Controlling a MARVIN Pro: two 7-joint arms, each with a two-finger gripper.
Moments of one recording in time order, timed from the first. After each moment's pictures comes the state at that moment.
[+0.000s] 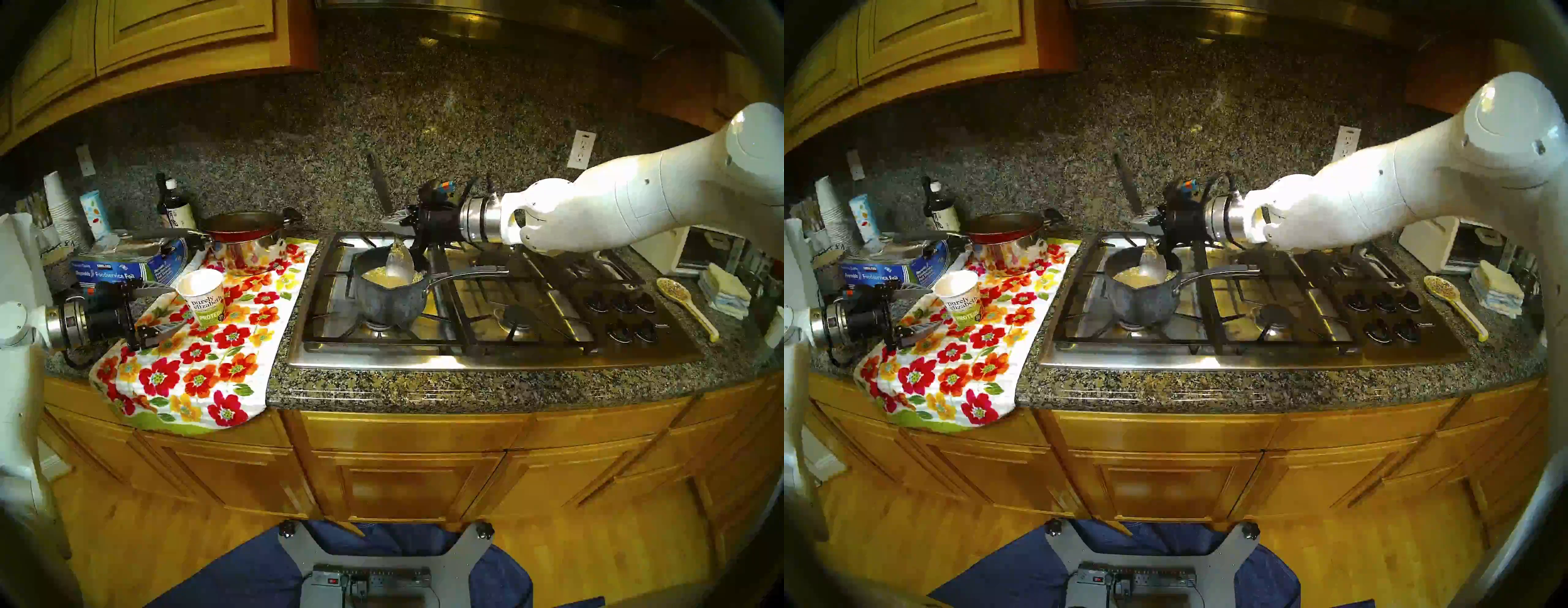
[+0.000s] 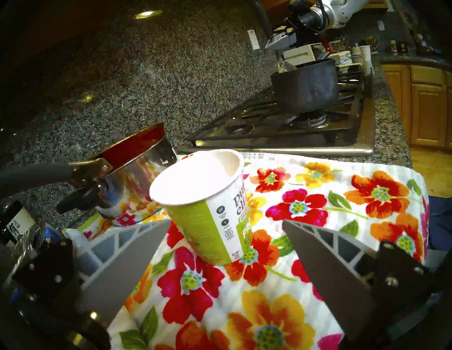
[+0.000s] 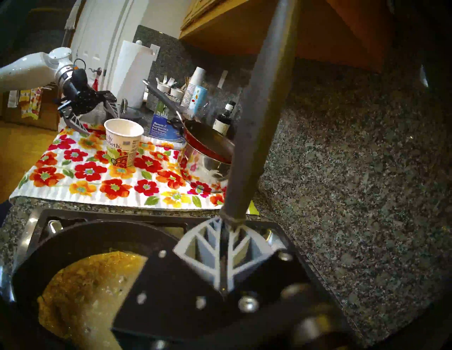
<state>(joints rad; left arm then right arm) 1.34 -0.74 -2.04 -1.10 -0.24 -0.18 -1.49 0.52 -1.21 -1.17 -1.27 1.87 -0.67 0.47</state>
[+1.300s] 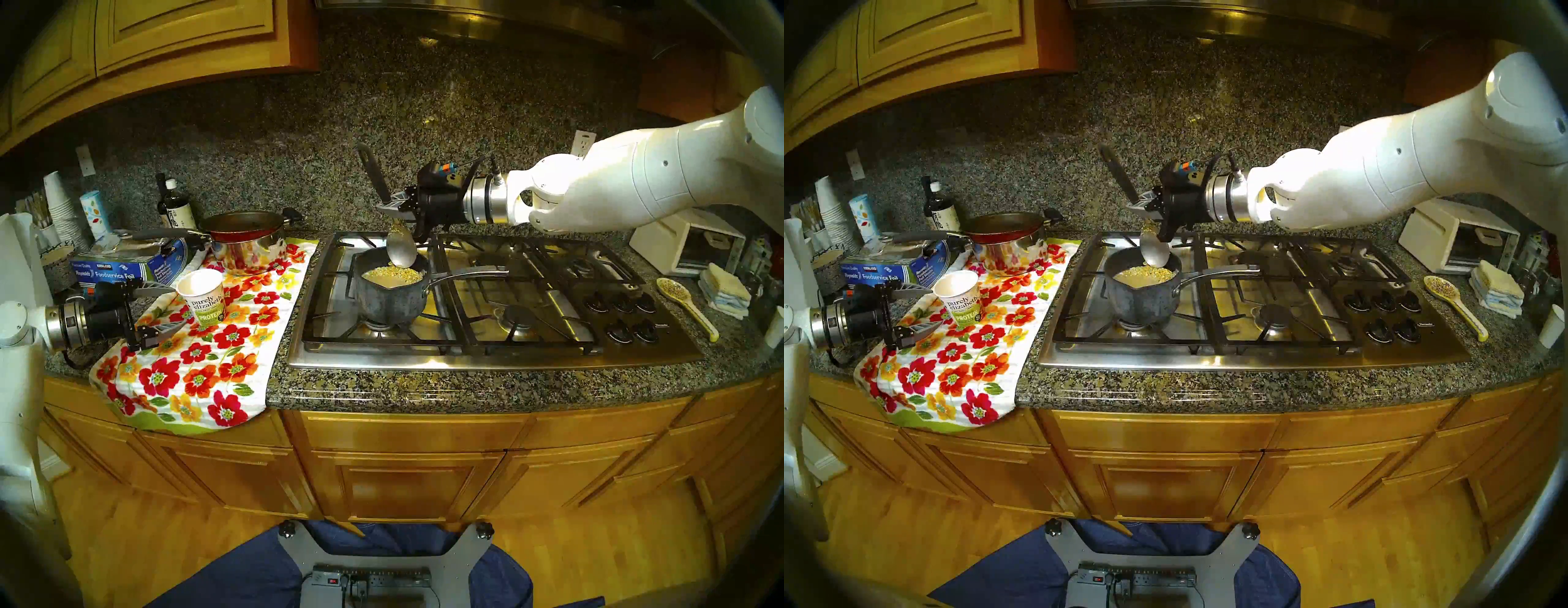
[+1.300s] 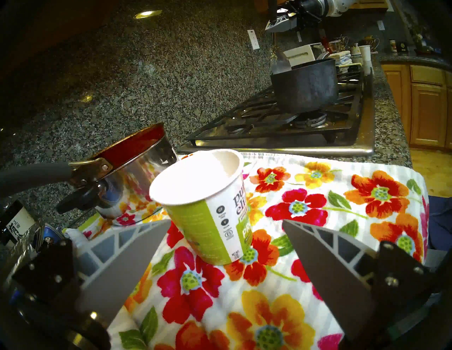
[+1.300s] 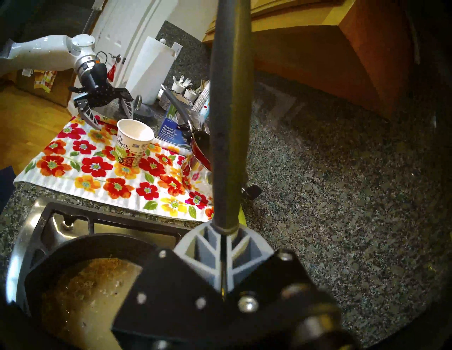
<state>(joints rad) 1.34 -0.74 -2.04 -1.10 -0.24 -0.18 -1.49 0.62 -1.20 -1.18 -1.34 1.71 -0.73 0.40</state>
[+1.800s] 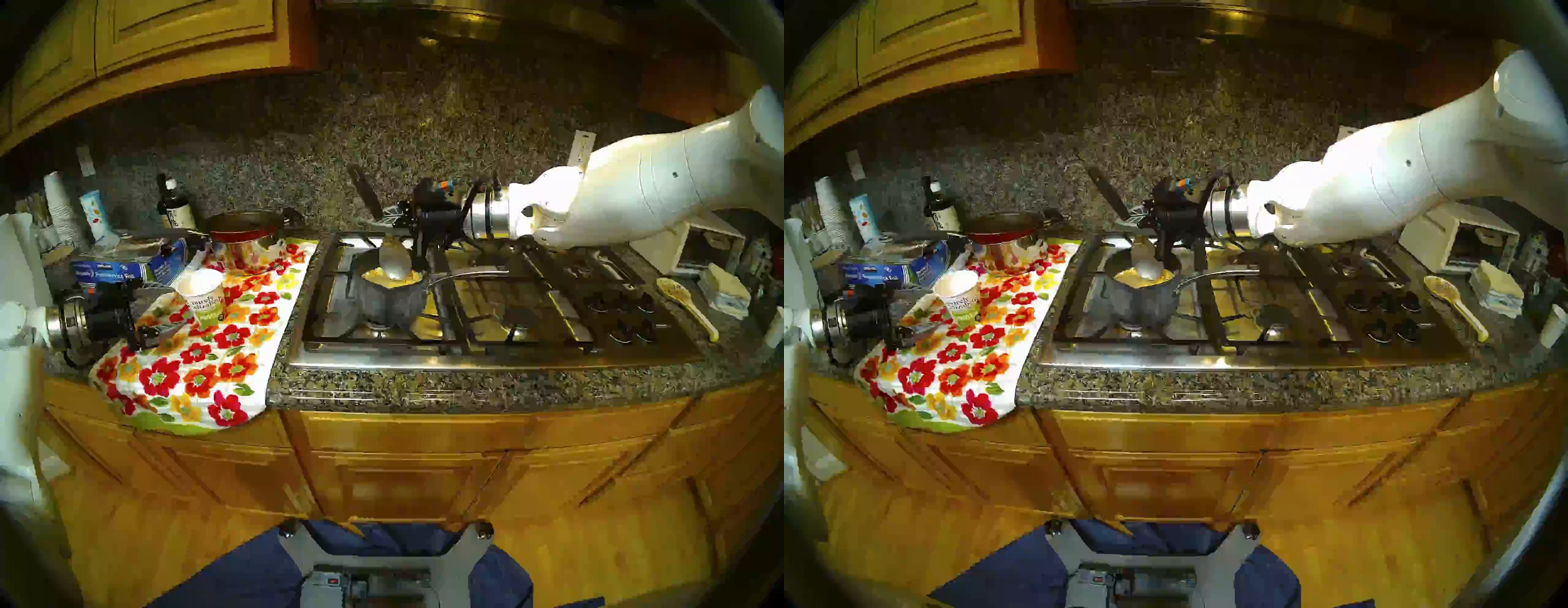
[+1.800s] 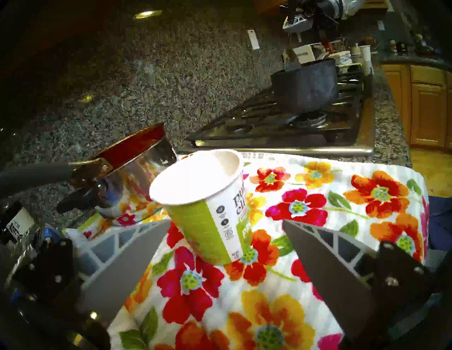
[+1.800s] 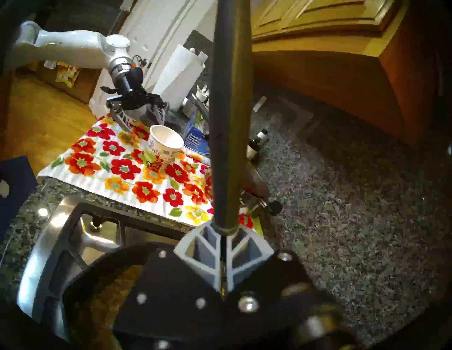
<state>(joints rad) 1.34 -0.74 -2.04 -1.10 -0.24 -0.18 -1.49 0.65 -1.19 -1.21 -1.45 1.57 -0.82 0.32</state>
